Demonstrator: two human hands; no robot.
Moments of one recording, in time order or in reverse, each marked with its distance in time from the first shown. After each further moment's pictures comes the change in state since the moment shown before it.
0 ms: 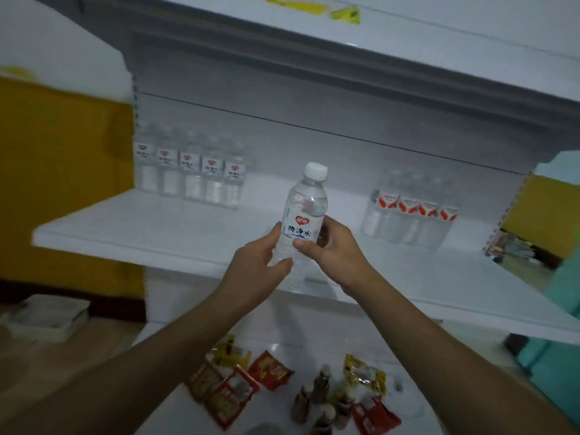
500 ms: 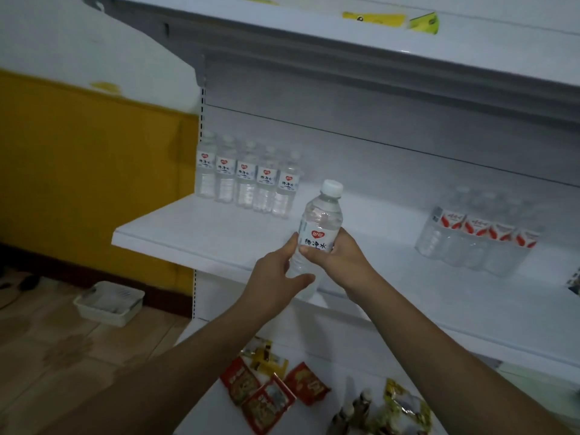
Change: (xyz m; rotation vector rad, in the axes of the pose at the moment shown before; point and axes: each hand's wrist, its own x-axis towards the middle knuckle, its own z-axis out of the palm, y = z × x) left_hand 0.014 -0.056 -0.046 0.044 0.073 -0.127; right_hand 0.051 -0.005 0.077 0.083 -0.104 0.039
